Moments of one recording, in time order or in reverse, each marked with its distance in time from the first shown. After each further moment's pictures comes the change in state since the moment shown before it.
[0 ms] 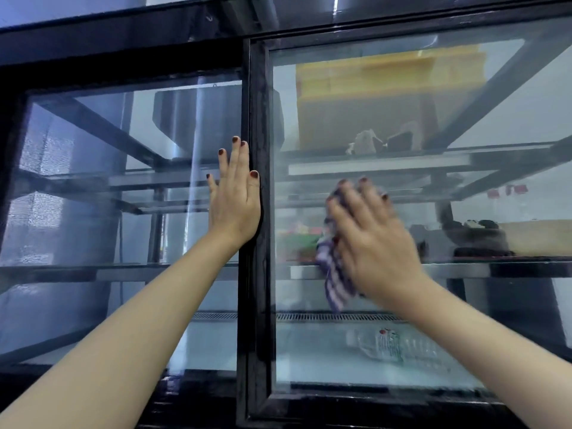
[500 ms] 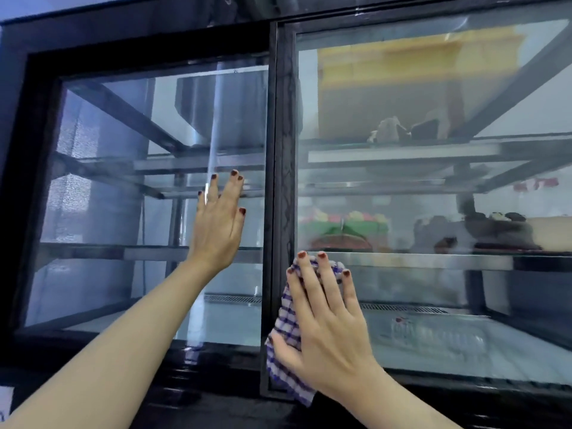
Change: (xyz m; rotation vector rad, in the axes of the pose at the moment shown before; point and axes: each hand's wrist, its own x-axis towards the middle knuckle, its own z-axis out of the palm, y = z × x) left_hand -0.052 -0.076 -0.025 0.228 -0.069 0.076; right_hand -0.075 -0.109 0.022 0.095 -0.135 -0.047
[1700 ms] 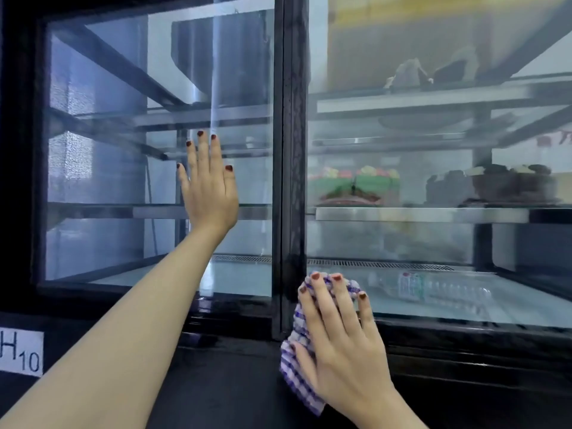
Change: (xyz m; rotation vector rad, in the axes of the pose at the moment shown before) left_hand -0.019 -0.014 0.008 0.186 0.104 -0.247; right_hand -0.078 -0.025 0.024 -0.111 0.071 -0.015
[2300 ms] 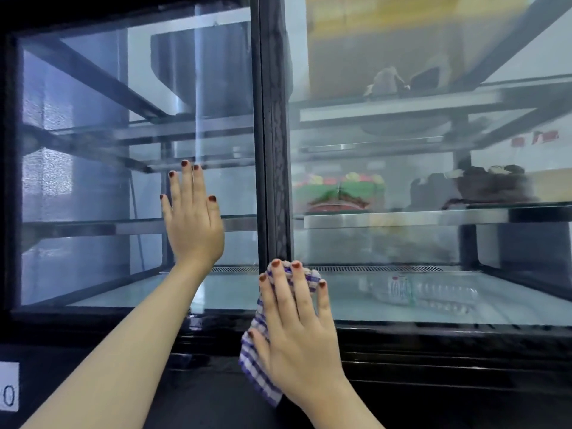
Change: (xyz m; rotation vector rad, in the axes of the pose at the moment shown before) left_hand -0.025 -0.004 0.001 -0.022 -0.015 0.006; right_hand 0.038 -0.030 0.006 -0.016 -0.042 0.089
